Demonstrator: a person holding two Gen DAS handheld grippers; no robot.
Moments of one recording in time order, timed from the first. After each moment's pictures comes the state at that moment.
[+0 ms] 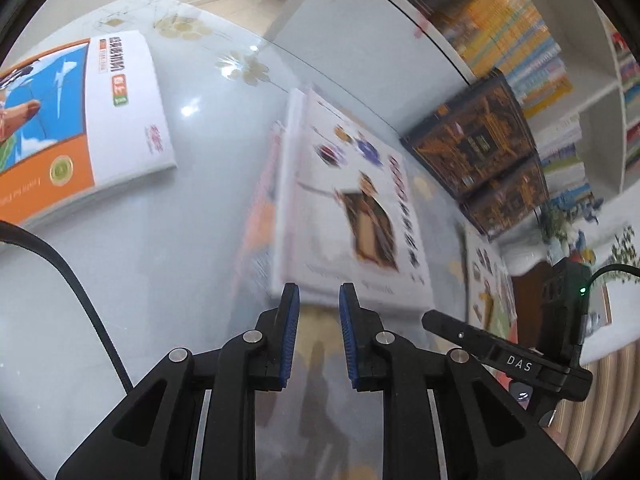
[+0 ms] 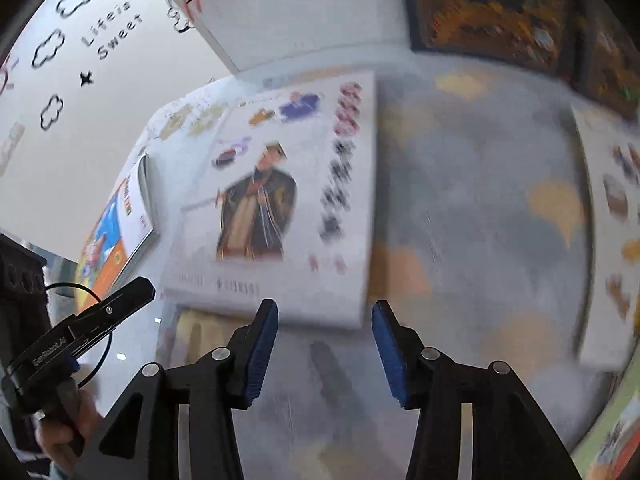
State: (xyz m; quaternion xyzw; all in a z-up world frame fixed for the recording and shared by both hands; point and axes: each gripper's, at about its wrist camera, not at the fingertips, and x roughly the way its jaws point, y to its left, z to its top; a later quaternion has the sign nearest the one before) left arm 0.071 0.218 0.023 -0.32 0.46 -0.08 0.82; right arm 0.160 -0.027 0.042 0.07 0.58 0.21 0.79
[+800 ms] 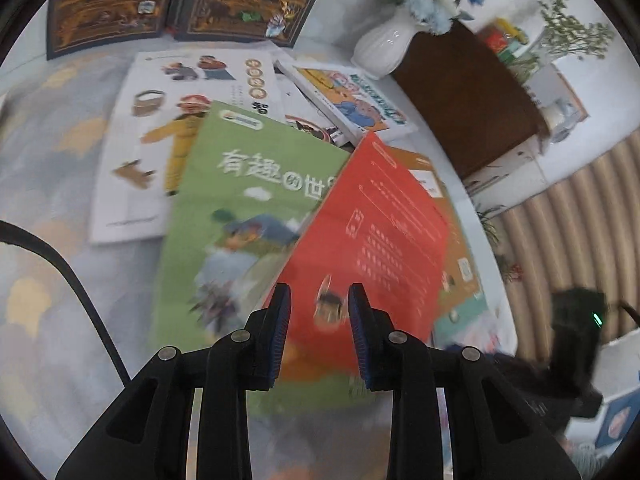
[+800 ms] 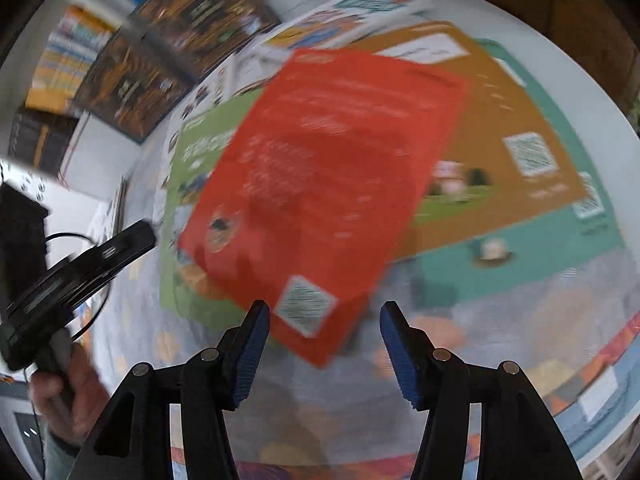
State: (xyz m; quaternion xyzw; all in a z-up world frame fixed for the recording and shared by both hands) left arm 0.083 -0.190 0.056 -0.11 0.55 -0.29 0.78; right arm -0.020 -0.417 0.051 0.27 0.55 0.01 0.79
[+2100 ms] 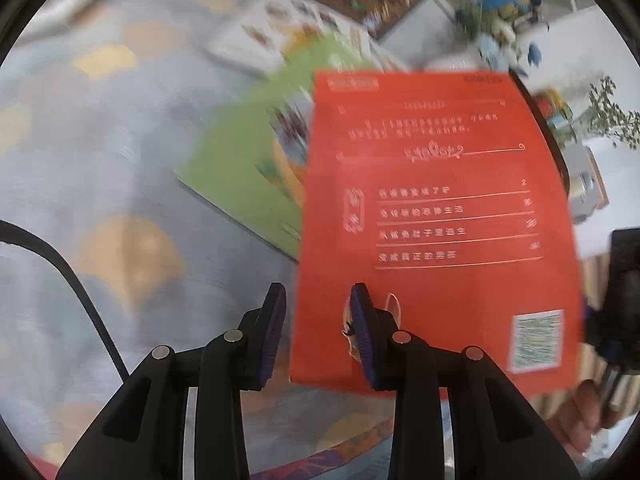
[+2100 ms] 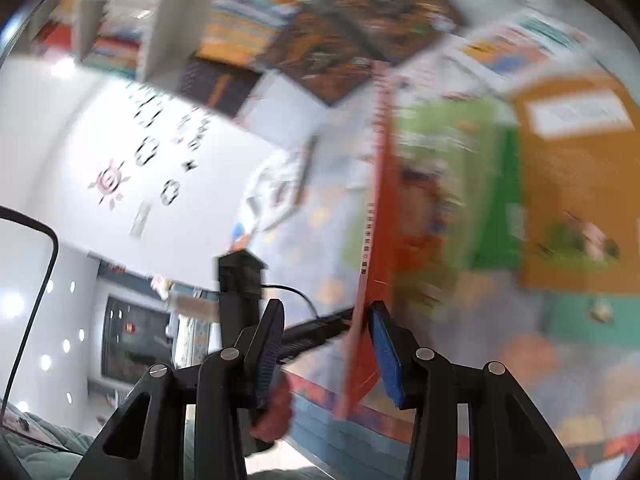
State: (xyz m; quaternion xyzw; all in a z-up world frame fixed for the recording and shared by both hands) left arm -0.028 -0.126 0.030 -0.25 0.54 -0.18 0.78; right arm -0.016 -0.363 0.129 0.27 0.48 0.36 0.76
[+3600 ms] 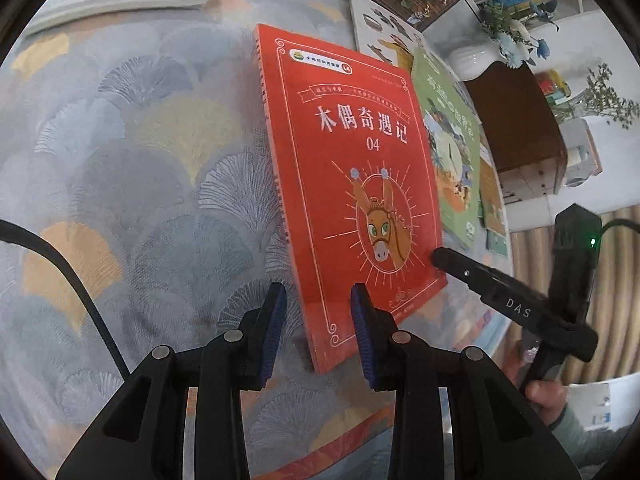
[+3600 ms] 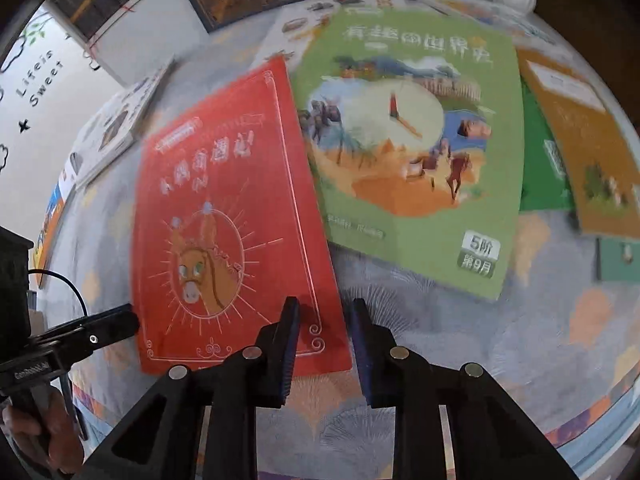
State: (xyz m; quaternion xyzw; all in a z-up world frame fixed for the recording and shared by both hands) left arm -0.015 0.012 -0.005 -0.22 0.61 -0.24 0.72; right arm -0.018 -0.218 0.023 0.10 0.58 0.06 0.81
